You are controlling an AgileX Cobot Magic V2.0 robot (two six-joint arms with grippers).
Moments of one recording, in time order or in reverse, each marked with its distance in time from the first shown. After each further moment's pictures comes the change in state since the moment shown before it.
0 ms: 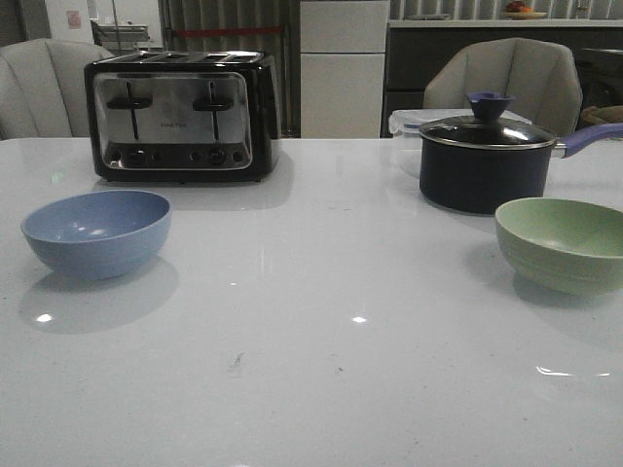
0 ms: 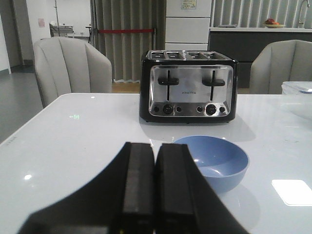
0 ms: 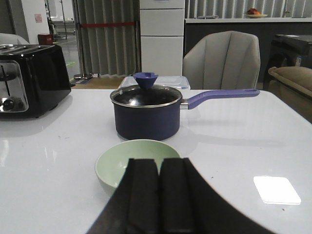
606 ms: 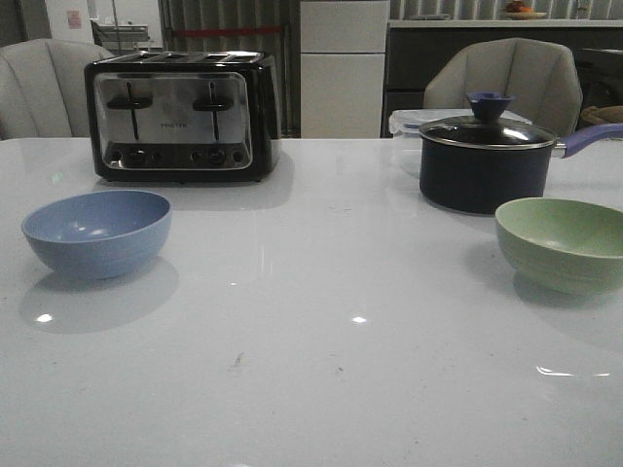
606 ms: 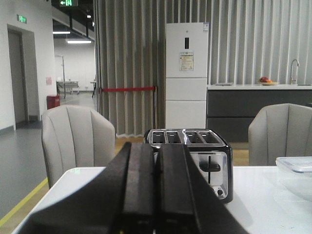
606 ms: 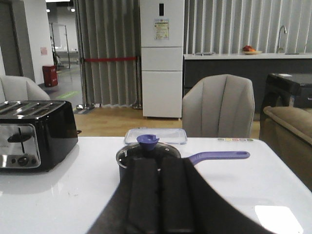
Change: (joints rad) left arm 0.000 0.100 -0.446 0.015 0.173 0.002; right arm 0.000 0.093 -0.449 0.000 0.289 0.000
